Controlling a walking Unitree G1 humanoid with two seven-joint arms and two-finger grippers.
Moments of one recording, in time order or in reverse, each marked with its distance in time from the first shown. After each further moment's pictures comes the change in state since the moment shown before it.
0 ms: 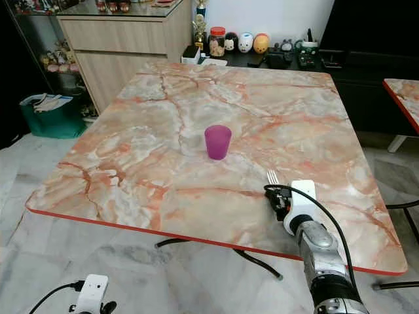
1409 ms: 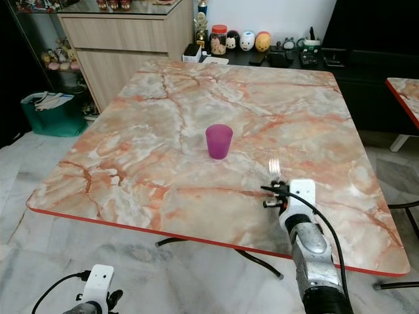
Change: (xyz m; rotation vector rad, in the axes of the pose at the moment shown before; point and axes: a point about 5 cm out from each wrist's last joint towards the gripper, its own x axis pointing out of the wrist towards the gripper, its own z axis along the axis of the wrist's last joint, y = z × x) left arm 0.003 -0.006 0.018 0.001 -0.053 -0.014; right arm -0.018 0.016 0.028 -0.020 -0.305 -0.101
